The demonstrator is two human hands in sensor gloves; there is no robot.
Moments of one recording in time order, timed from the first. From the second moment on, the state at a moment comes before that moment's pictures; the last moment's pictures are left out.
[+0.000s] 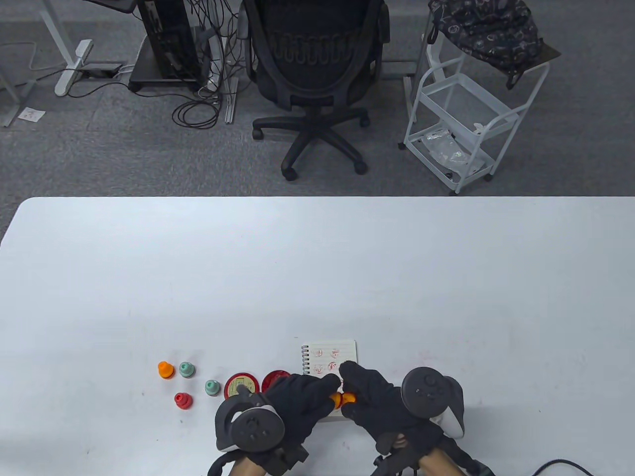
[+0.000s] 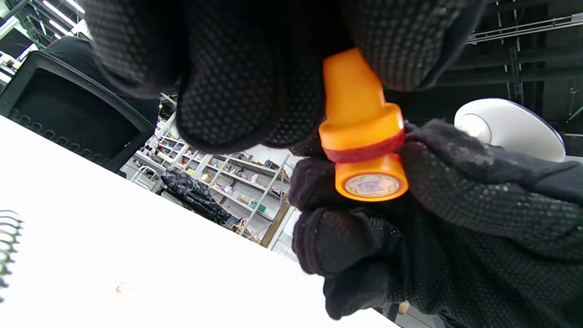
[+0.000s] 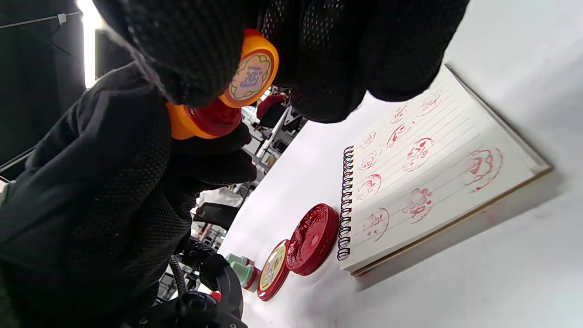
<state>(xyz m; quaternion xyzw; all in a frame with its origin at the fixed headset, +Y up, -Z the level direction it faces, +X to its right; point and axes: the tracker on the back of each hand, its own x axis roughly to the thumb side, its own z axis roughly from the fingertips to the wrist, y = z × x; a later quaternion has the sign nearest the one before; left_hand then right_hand) -0.115 -0.711 -0.188 0.14 -0.33 0.33 0.87 0.114 -0.728 -0.202 0.19 0.10 0.85 0.48</state>
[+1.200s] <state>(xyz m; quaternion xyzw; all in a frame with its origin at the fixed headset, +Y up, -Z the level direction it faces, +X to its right) -0.110 -0.713 -0.187 0.17 -0.32 0.40 0.84 0.116 -0.734 -0.203 0.16 0.15 0.77 0.60</state>
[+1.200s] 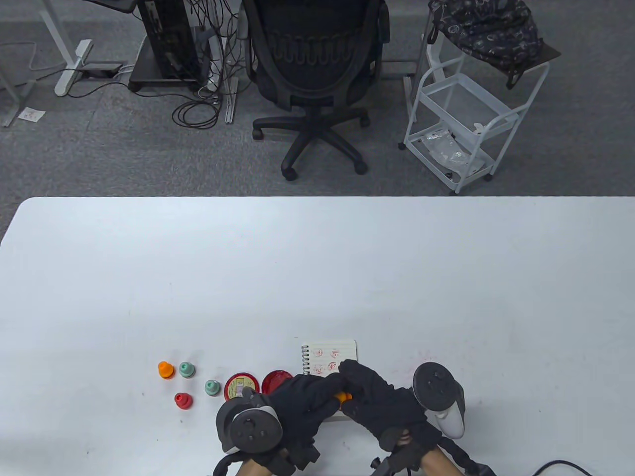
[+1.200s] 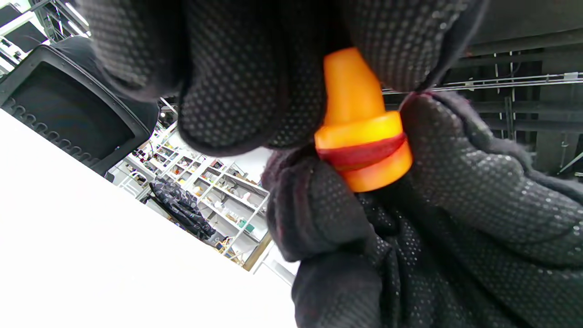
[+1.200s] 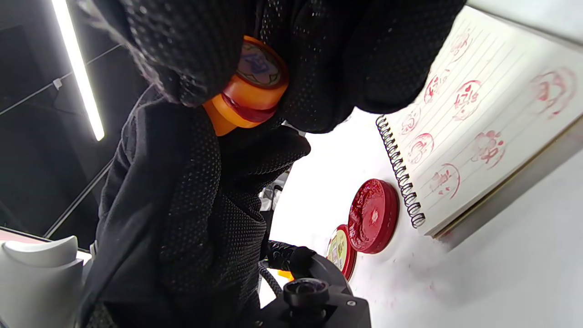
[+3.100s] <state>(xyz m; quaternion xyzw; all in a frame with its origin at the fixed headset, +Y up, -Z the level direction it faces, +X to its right) -0.111 -0.713 -0.191 0.12 -0.33 0.38 0.86 0.118 -0.729 -0.200 0.18 0.12 0.79 0.58</state>
